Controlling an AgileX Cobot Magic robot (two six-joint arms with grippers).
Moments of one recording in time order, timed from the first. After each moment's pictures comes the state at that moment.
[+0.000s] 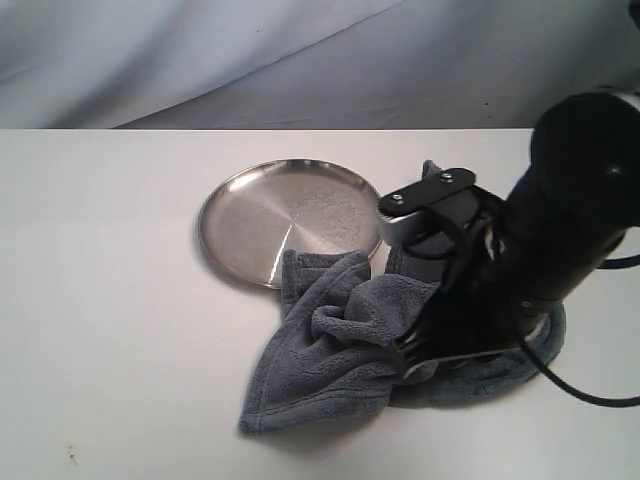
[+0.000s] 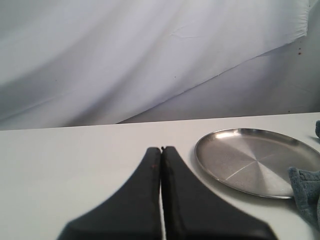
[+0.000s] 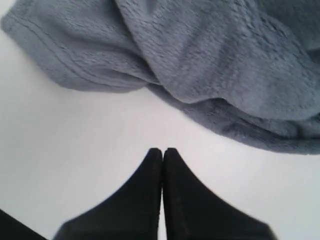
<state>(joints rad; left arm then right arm) -0.13 0.00 0.00 -0.12 0.13 0.11 0.78 1.49 -0.98 0.03 0.95 0.08</state>
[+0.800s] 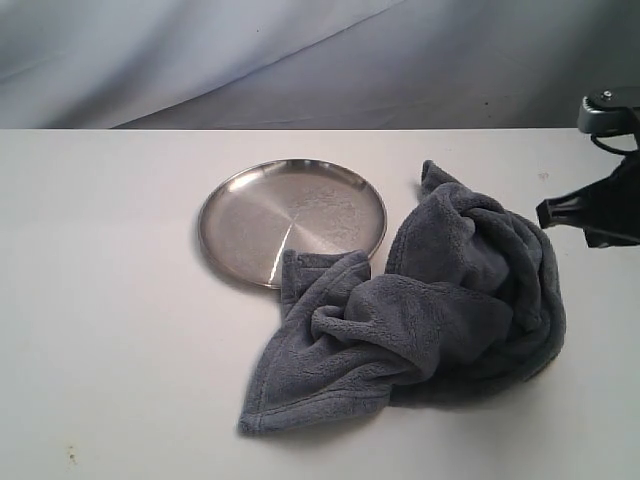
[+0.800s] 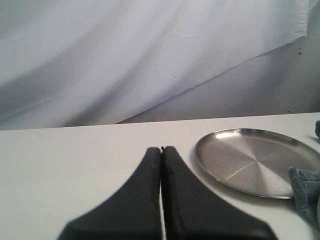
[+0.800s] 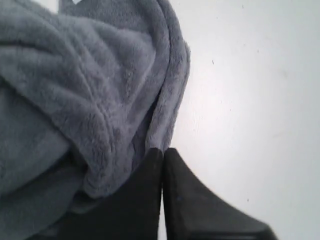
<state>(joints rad) -0.13 0.00 0.00 -0.12 0.13 0.11 0.26 1.51 -0.96 -0.10 0.66 0.12</state>
